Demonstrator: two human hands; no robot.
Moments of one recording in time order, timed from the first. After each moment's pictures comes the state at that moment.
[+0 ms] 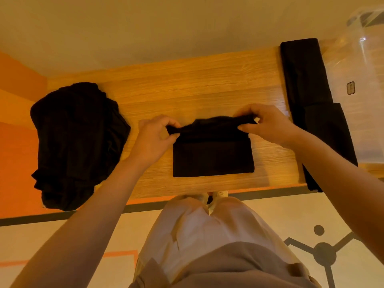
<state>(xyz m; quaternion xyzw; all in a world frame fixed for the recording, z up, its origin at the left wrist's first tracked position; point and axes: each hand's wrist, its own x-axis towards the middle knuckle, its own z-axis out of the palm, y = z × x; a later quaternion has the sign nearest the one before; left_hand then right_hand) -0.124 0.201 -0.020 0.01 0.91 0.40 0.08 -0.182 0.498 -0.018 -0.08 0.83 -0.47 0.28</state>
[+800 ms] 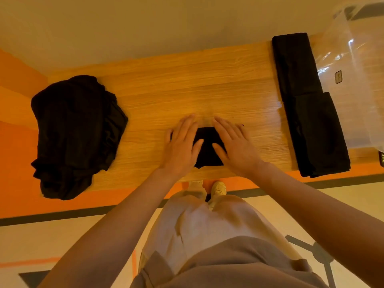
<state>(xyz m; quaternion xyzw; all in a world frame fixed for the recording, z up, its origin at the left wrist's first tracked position) -0.072 0.266 -0.070 0.09 0.98 0.16 0.04 -0.089 0.459 -0.069 -0.23 0.95 -0.18 0.12</state>
